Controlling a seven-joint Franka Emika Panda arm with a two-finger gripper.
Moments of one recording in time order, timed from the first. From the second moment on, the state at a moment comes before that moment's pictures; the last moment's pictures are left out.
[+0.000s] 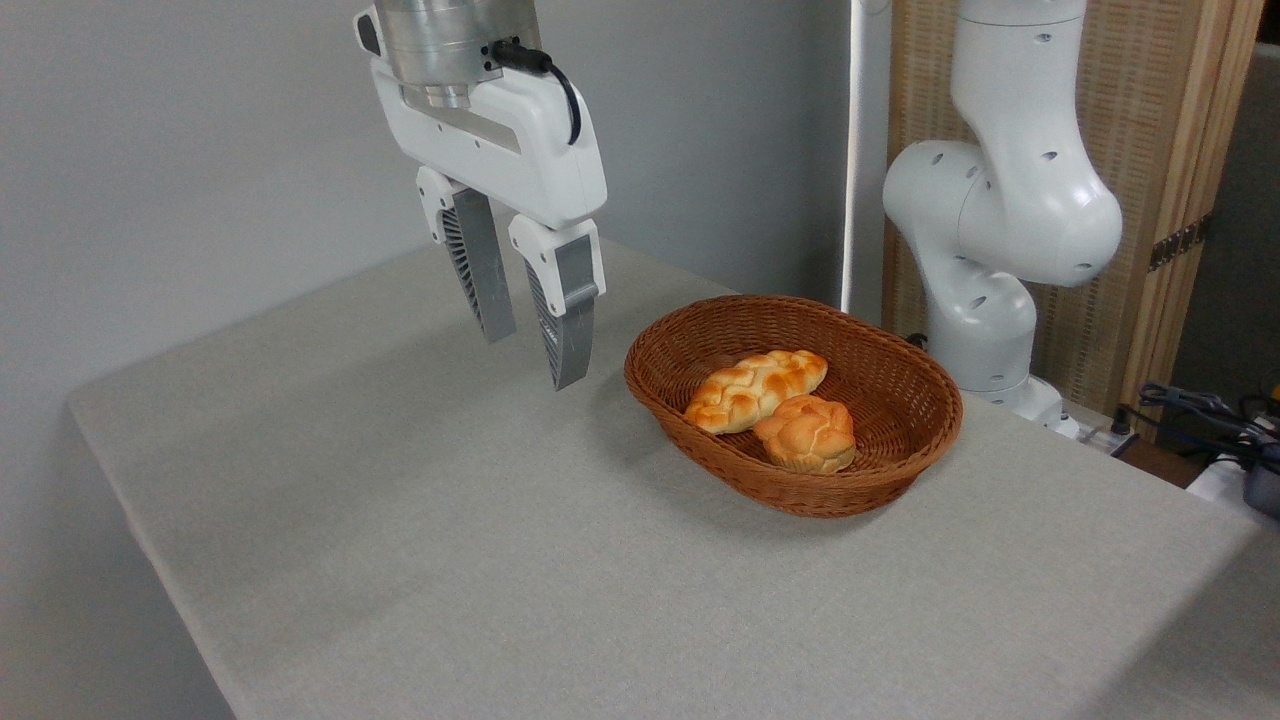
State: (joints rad) arm -0.08 -0.03 0.05 -1.63 -0.03 1.59 0.76
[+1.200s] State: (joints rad) arm -0.35 -0.42 0.16 -2.21 -0.03 1.59 0.90
